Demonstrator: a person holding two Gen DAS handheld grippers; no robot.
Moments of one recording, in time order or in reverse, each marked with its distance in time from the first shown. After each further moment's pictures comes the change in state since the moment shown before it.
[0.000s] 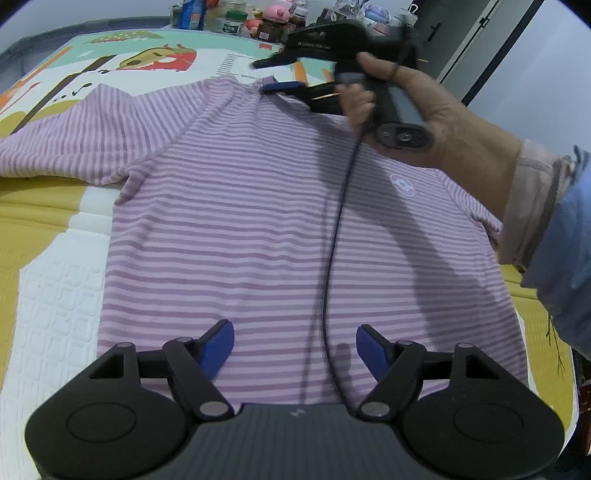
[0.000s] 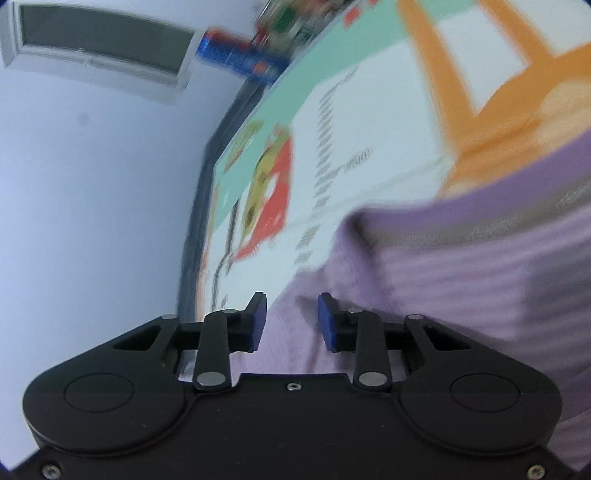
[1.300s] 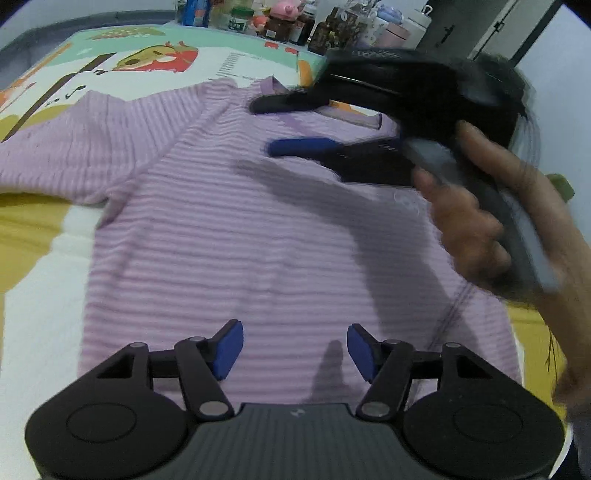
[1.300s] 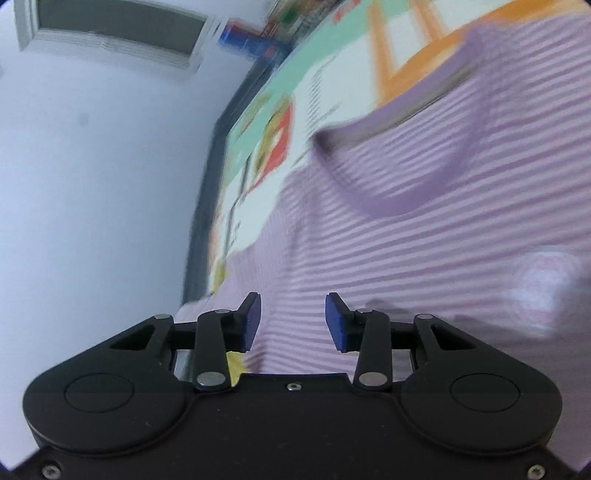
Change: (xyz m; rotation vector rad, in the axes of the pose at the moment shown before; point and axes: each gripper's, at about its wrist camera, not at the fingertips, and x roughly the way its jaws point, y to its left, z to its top) left arm 0.015 -0.009 0.024 -0.031 0.014 0.024; right arm -0.092 -0.008 -0.080 -0.049 0.161 0.065
